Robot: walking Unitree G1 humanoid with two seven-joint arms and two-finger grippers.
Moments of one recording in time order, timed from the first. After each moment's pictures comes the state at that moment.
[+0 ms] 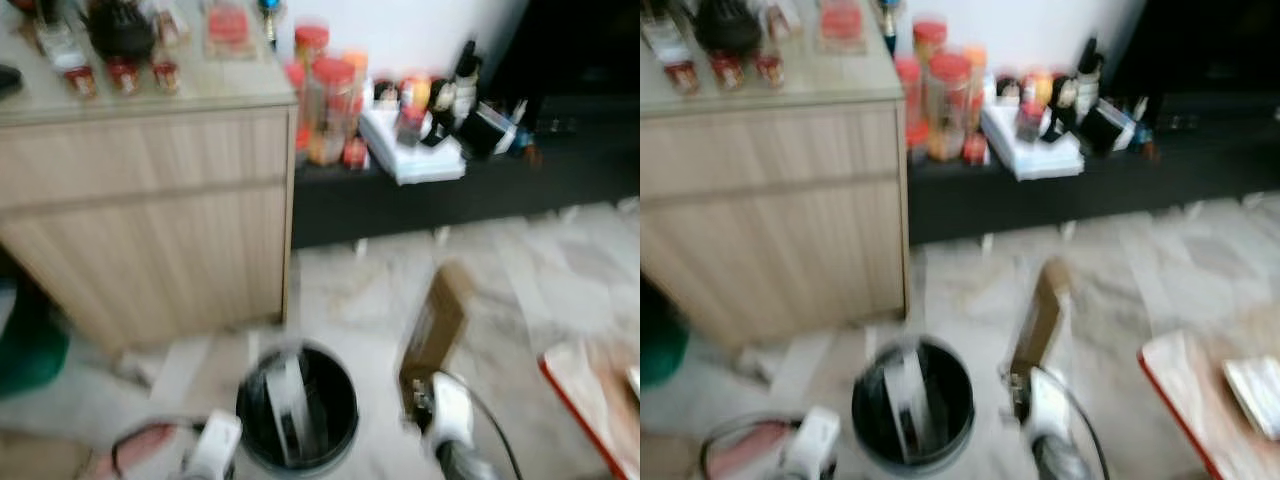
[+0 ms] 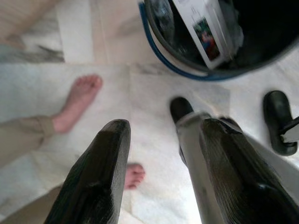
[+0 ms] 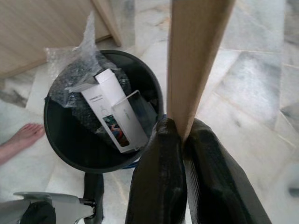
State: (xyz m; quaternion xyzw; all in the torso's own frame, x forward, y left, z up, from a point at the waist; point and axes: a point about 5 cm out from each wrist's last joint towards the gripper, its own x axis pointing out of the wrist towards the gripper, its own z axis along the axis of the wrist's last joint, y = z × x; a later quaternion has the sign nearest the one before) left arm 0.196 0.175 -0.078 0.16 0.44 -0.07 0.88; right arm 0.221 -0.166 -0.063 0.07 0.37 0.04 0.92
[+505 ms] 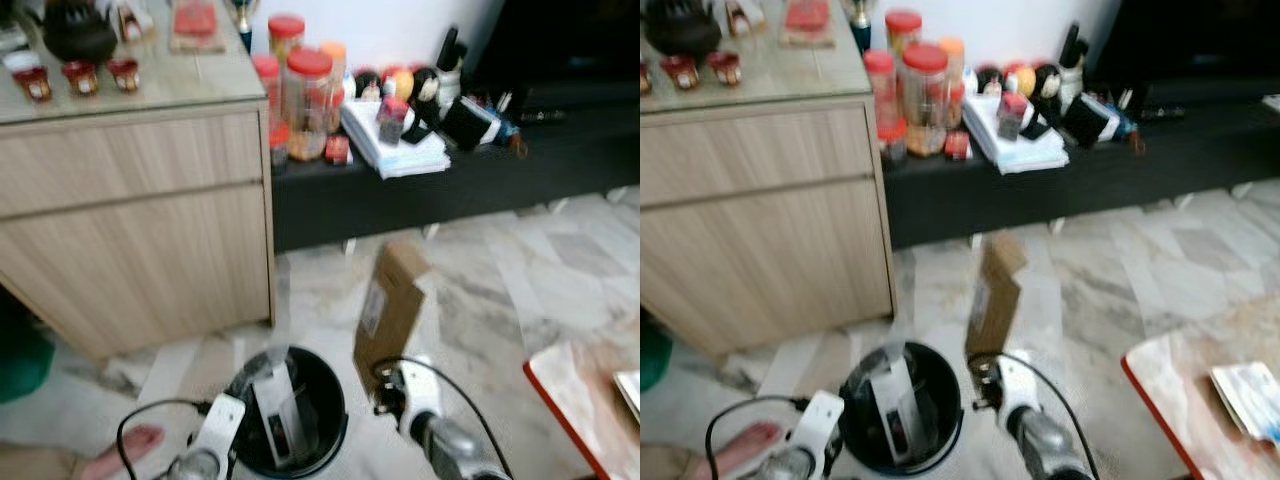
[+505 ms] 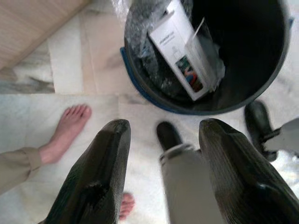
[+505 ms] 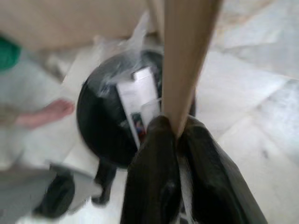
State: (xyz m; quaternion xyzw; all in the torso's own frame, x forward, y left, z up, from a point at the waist) left arm 0.220 0.162 -0.065 0.14 0.39 -0.09 0.90; right arm 0.244 -0.133 -0.046 0.03 0.36 0.21 0.91
